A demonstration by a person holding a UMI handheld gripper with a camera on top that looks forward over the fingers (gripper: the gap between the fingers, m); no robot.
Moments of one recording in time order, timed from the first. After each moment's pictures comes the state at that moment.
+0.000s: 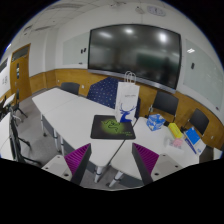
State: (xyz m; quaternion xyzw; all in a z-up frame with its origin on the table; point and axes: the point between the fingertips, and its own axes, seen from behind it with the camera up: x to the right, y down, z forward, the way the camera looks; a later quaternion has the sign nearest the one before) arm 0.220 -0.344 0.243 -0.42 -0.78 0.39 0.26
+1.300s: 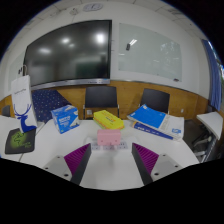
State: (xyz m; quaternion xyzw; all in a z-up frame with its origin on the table) arm -0.079 -0.005 0.057 -0.61 -0.57 0.36 0.41
